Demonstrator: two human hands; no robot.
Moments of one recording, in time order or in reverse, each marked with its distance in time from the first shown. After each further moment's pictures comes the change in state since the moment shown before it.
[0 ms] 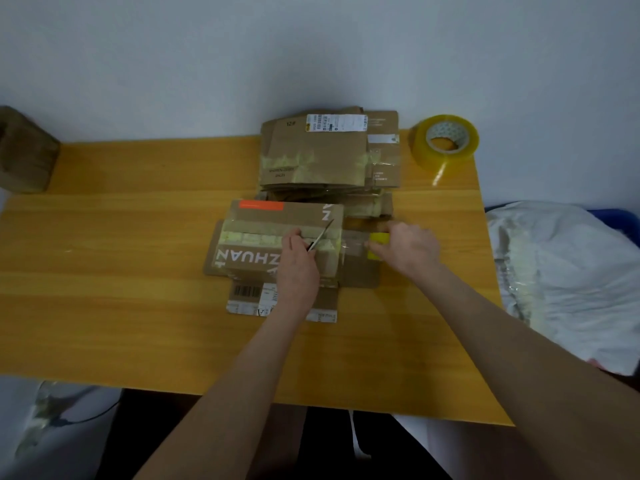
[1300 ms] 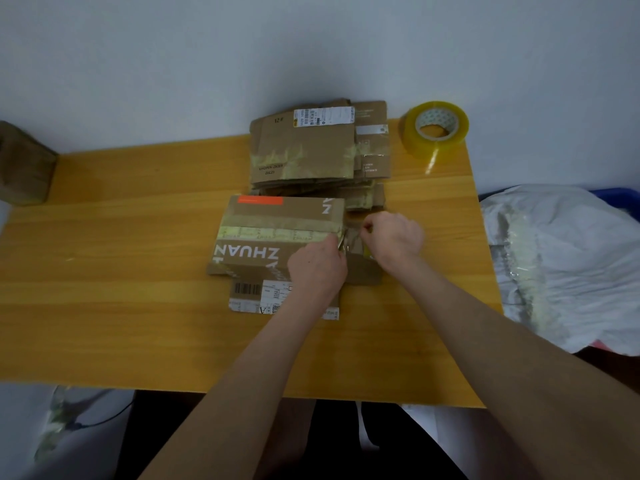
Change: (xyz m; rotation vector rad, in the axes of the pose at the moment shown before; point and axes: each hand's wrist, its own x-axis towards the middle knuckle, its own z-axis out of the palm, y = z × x) left_hand -0.016 0.055 -0.007 0.549 -0.185 0.164; right_hand 0.003 -0.008 0.011 0.073 0.118 0.073
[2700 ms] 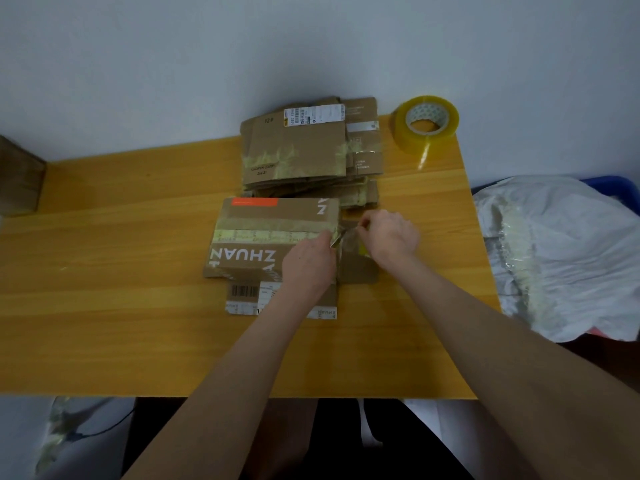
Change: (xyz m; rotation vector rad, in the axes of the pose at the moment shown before) left_hand 0.007 -0.011 0.008 -0.155 0.022 0.089; right_hand -0.005 0.003 0.001 0.111 -0.024 0.065
